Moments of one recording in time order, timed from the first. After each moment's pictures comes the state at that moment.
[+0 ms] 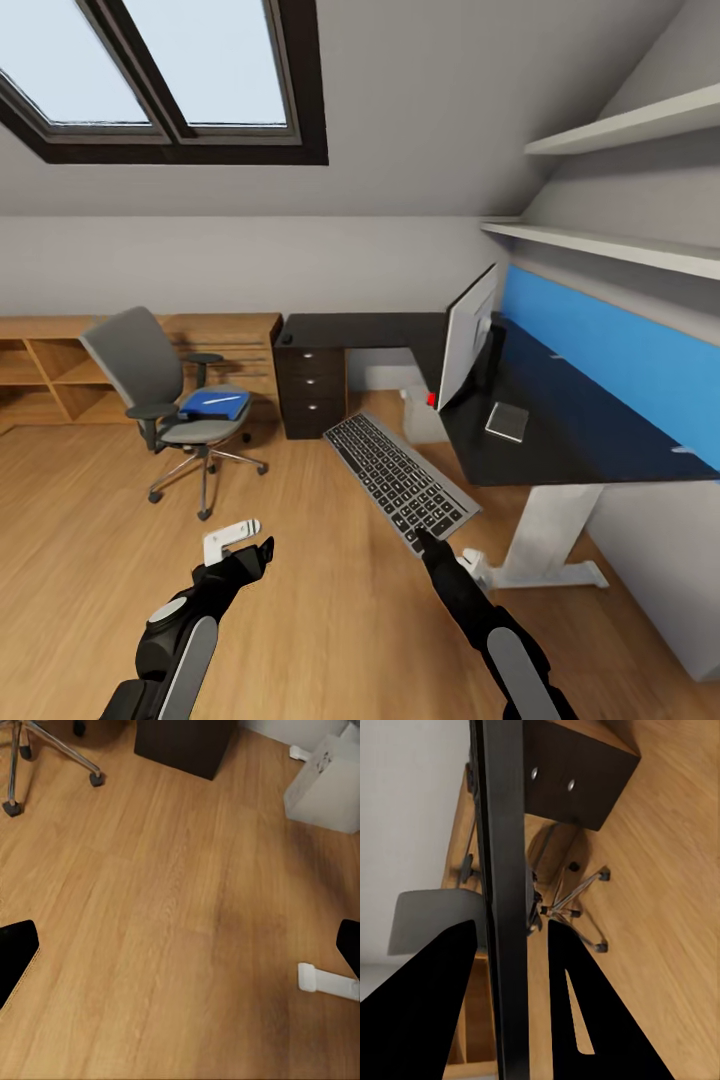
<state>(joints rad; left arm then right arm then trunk) -0.14 -0.08 -0.04 -1.57 0.35 0.57 0.31 -0.18 0.09 0.09 -1.26 -1.13 0.21 0.01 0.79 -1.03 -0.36</state>
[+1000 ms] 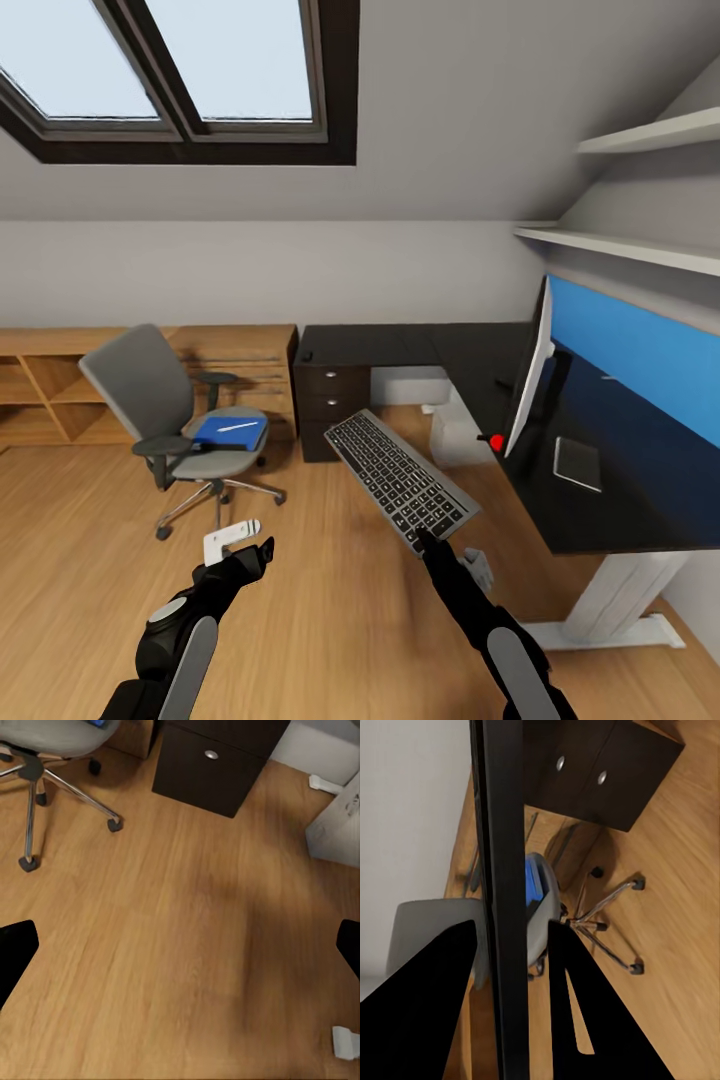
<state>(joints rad) -0.15 -0.08 -0.05 -1.57 0.35 0.57 0.30 -0.18 0.09 0.09 -1.26 -1.13 0.21 0.01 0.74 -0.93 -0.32</state>
